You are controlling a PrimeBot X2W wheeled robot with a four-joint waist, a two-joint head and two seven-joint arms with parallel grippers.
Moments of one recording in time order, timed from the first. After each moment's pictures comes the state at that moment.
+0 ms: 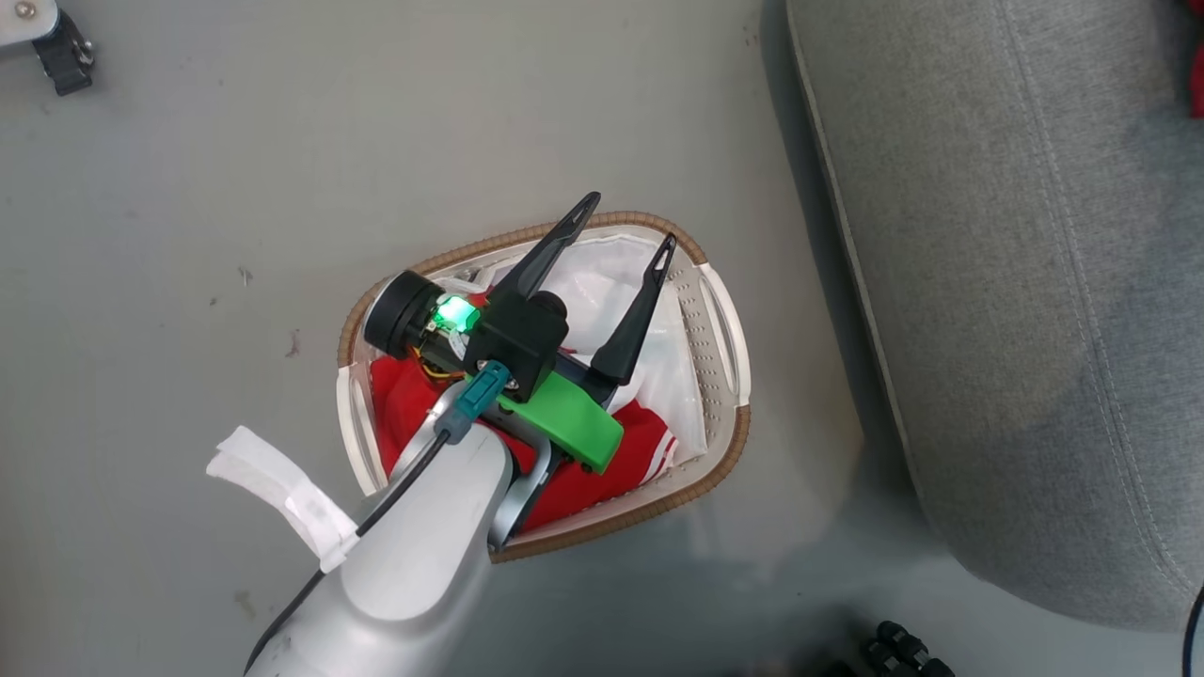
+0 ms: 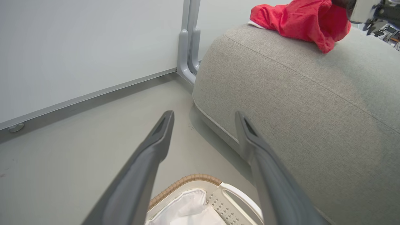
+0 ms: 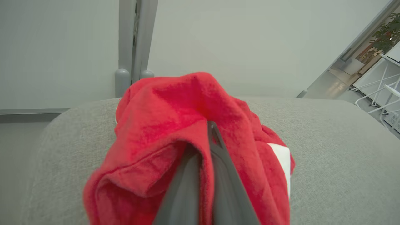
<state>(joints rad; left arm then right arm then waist) -0.61 0.05 -0.63 0.39 -0.24 -0.10 -0.26 -1.03 -0.34 -0.35 0.81 -0.14 0.13 -0.26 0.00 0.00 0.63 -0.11</state>
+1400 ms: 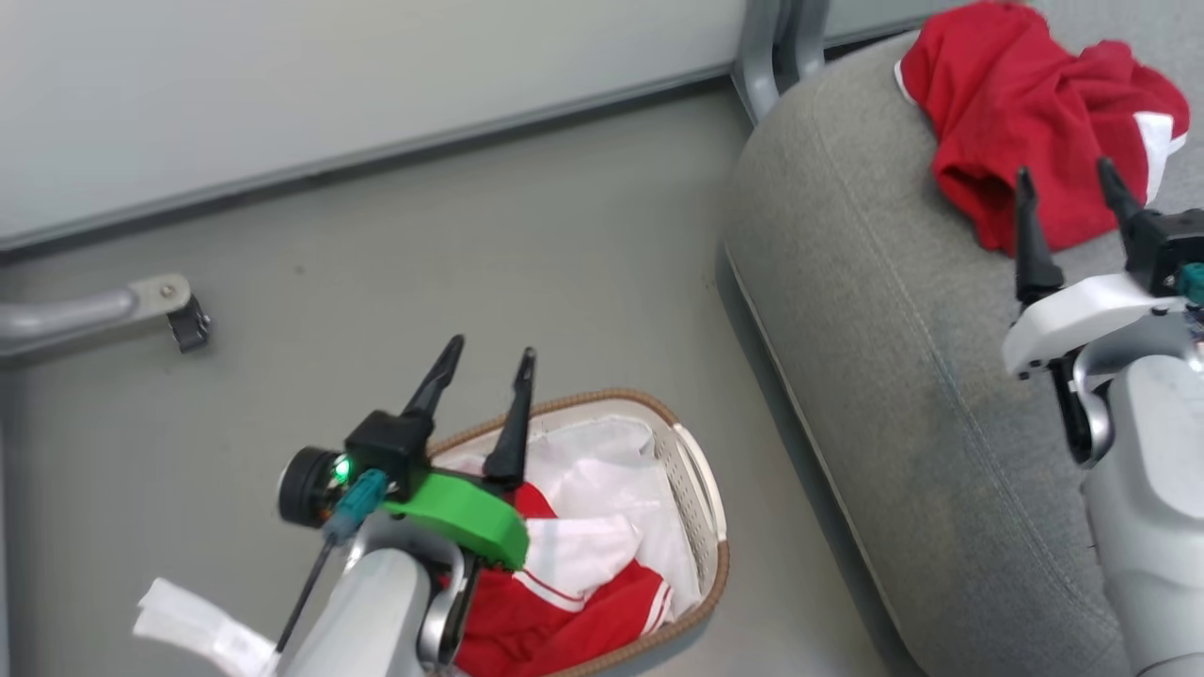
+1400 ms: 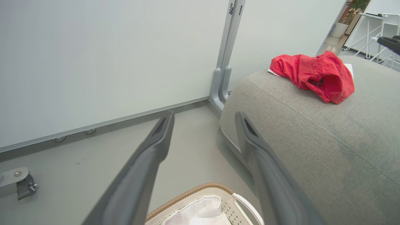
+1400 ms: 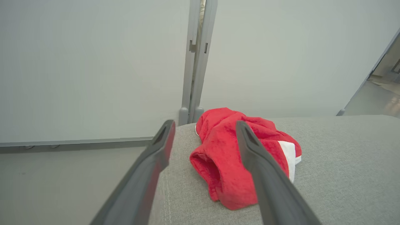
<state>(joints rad) -0.33 0.05 -0.41 0.41 -0.30 -0.07 -0.26 -0.61 -0.21 -0.07 0.58 0.07 0.13 -0.26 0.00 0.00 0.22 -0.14</state>
